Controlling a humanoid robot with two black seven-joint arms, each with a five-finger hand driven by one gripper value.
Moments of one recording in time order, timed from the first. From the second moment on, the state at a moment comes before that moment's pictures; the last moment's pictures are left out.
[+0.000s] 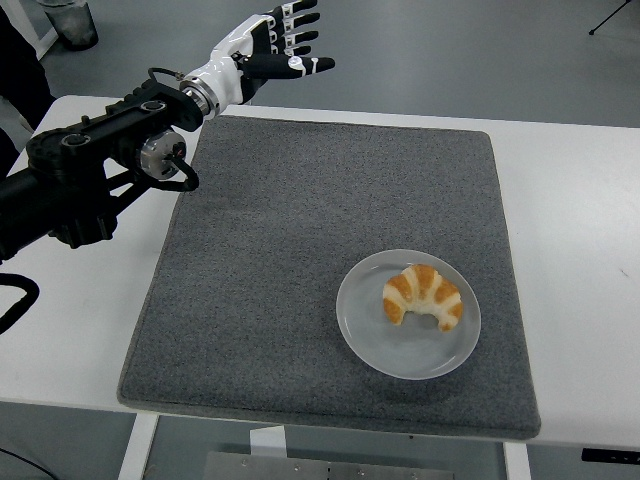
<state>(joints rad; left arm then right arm) -1.12 0.32 -0.38 -0.75 0.14 -0.07 -0.27 0.00 0.00 -0.01 0.11 0.06 0.07 -0.02</state>
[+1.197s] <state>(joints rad) -1.07 0.30 -0.46 -0.30 -0.08 -0.41 -0.28 0.03 0.00 0.00 0.11 0.06 0.08 -0.02</state>
